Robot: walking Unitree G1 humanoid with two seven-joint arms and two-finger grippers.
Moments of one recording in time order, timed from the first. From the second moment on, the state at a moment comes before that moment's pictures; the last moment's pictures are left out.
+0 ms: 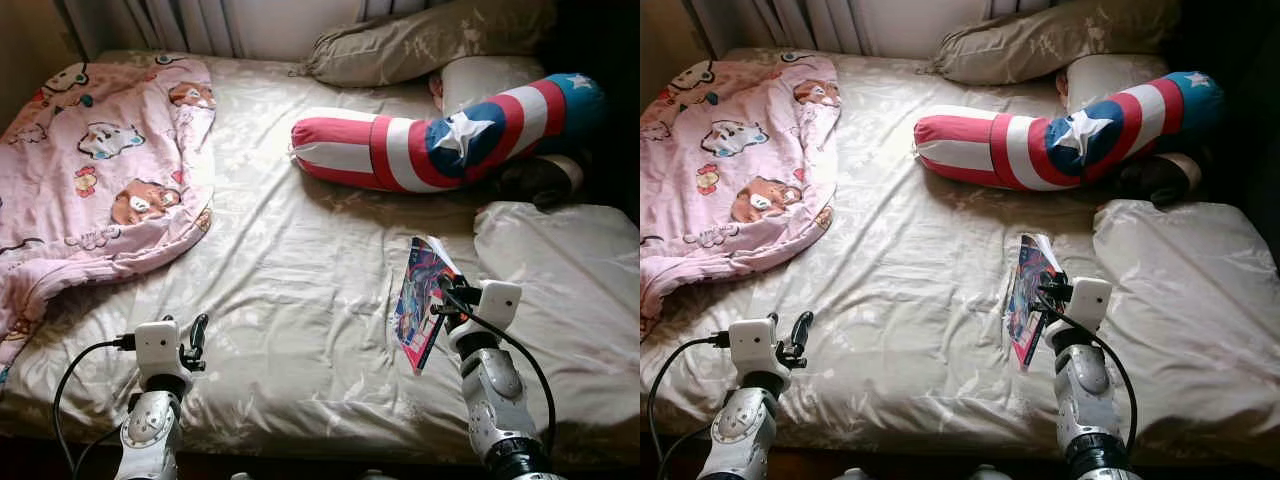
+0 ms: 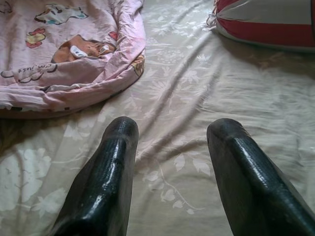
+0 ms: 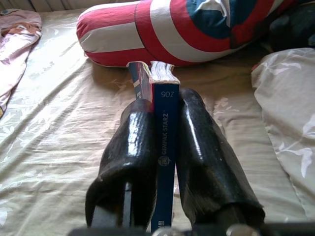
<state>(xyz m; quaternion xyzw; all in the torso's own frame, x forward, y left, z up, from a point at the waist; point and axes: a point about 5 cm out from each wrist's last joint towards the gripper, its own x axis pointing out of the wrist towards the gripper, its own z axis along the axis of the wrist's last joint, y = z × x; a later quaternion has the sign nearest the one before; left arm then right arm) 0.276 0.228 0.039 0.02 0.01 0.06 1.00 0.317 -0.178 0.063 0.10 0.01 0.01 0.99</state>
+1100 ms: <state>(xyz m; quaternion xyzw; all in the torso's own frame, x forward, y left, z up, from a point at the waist) 0.272 0.227 0.037 0.01 0.01 0.06 1.00 0.315 -0.174 0.060 0.12 0.02 0.04 0.99</state>
